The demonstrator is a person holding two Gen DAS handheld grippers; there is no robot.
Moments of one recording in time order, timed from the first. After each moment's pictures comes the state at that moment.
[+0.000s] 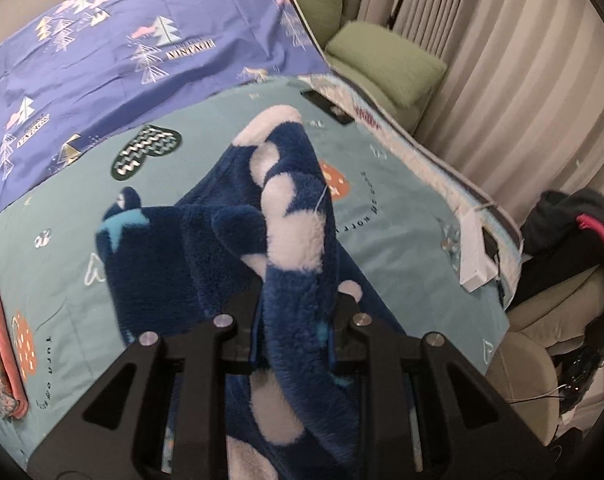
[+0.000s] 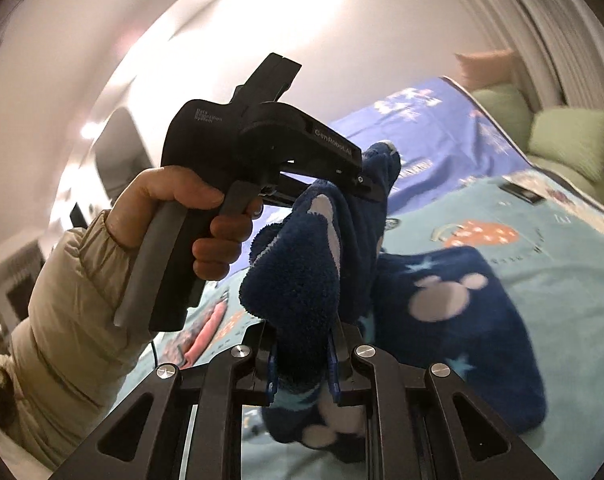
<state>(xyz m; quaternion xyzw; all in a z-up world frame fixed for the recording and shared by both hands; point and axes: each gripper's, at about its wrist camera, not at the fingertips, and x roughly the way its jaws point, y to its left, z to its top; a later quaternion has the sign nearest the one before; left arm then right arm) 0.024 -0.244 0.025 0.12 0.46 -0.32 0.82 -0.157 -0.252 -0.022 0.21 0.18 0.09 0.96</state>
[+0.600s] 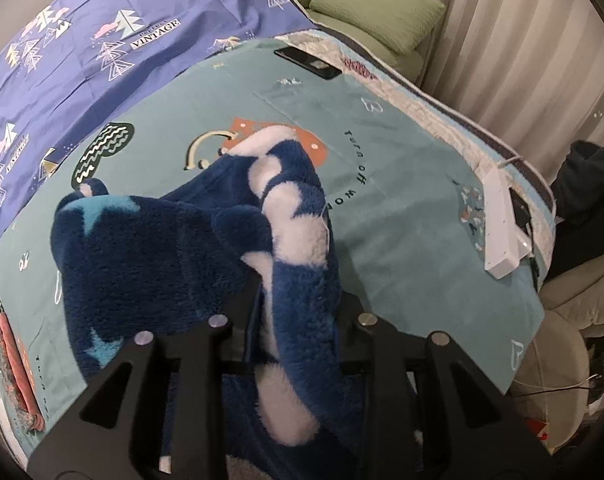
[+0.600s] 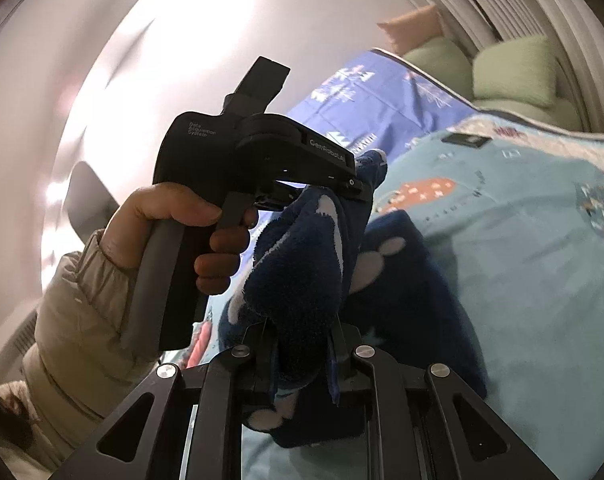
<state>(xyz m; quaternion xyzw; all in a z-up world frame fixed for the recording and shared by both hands) 0.010 -0.336 -0.026 0.21 0.48 -0.29 0.80 -0.178 -0.328 -0.058 0.32 0.20 0.04 0.93</state>
